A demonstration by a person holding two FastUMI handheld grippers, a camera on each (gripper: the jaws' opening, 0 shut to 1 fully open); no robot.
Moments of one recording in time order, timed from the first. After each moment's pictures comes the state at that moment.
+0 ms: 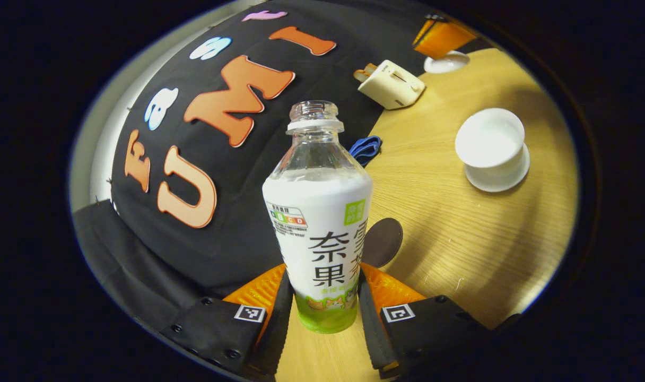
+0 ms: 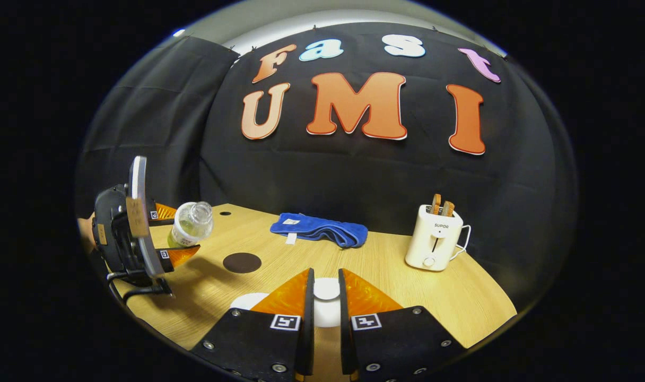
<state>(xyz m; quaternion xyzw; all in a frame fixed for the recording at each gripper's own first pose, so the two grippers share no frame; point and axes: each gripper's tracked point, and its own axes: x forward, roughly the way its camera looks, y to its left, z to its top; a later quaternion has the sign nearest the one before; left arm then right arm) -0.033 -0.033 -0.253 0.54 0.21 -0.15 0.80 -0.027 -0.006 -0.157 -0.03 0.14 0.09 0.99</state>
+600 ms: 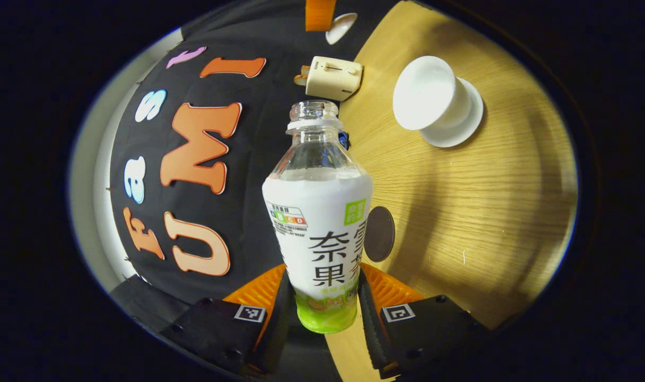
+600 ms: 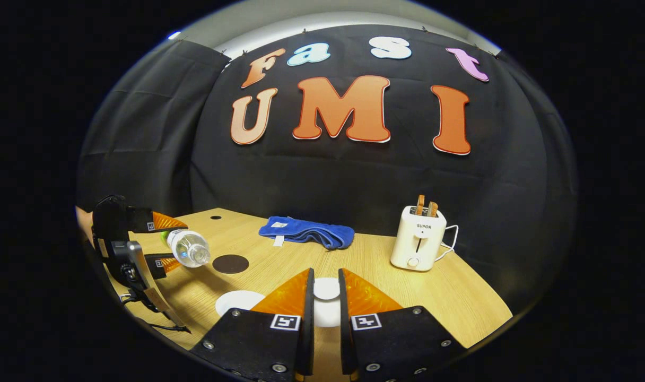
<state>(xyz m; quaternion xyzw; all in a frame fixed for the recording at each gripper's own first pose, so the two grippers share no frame) -0.034 -0.050 -0.261 0.68 0.15 -0.19 0.69 -0.032 -0.033 -0.151 -0.03 0.13 0.07 0.99</state>
